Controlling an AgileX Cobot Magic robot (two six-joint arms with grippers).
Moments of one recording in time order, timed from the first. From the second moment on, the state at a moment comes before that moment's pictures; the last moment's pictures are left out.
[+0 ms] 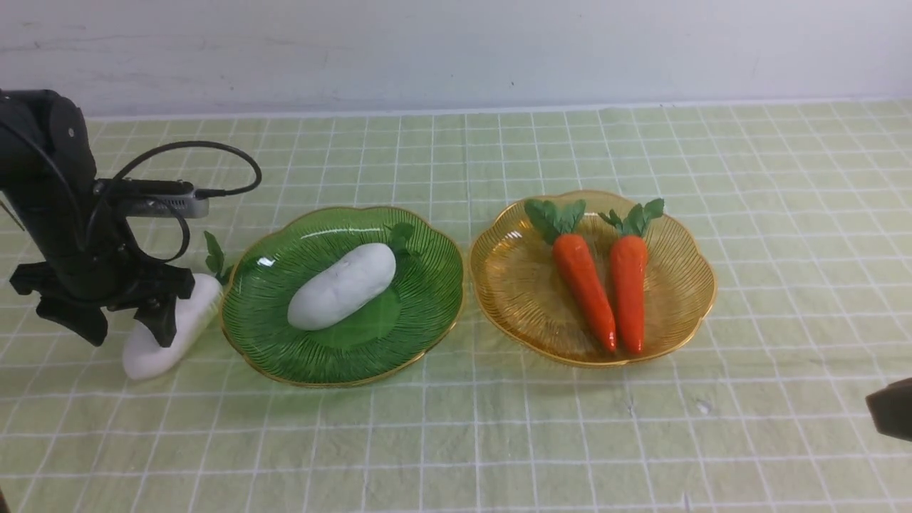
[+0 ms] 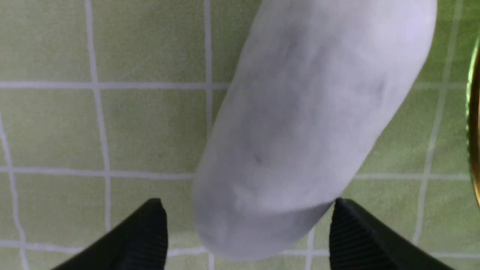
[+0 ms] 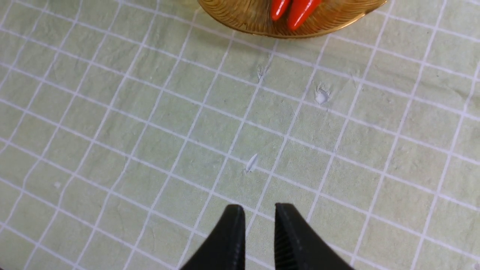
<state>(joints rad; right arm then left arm) 0.11 0.86 -0.86 0.35 1.16 -0.35 0.10 1.99 -1.46 0.04 1.04 0.07</state>
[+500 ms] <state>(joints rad) 0.11 0.86 -0.86 0.35 1.15 -0.35 0.10 1.96 -1.53 0.23 1.12 -0.02</state>
